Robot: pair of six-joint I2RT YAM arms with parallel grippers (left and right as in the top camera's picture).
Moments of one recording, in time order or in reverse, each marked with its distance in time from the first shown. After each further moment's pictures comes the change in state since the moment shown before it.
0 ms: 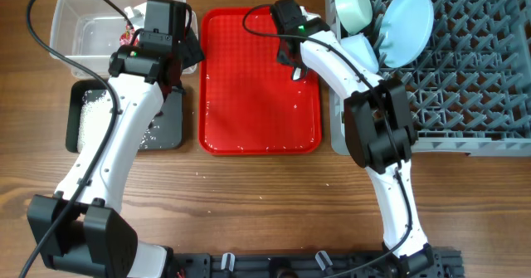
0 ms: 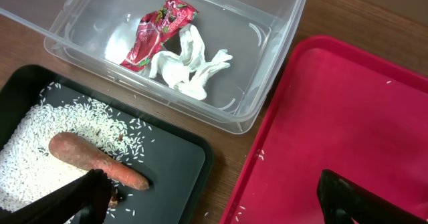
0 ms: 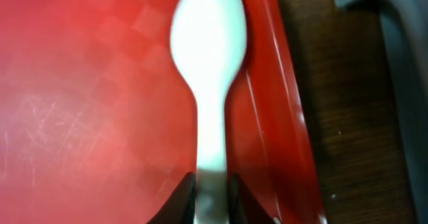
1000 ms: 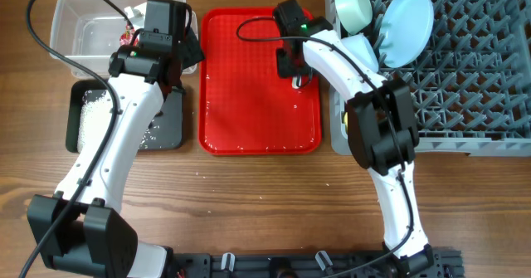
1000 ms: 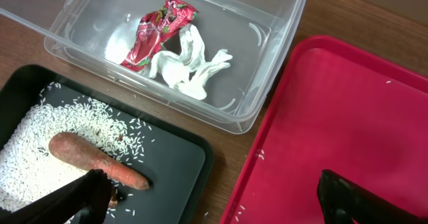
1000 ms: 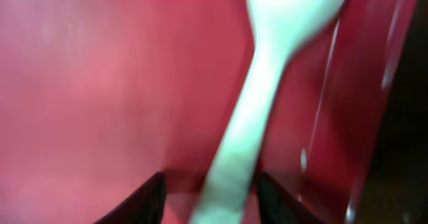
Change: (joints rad) left arm 0.000 0.000 0.000 0.000 0.000 0.000; right arm -0.005 -0.029 -0.034 -0.146 -0.187 -0.274
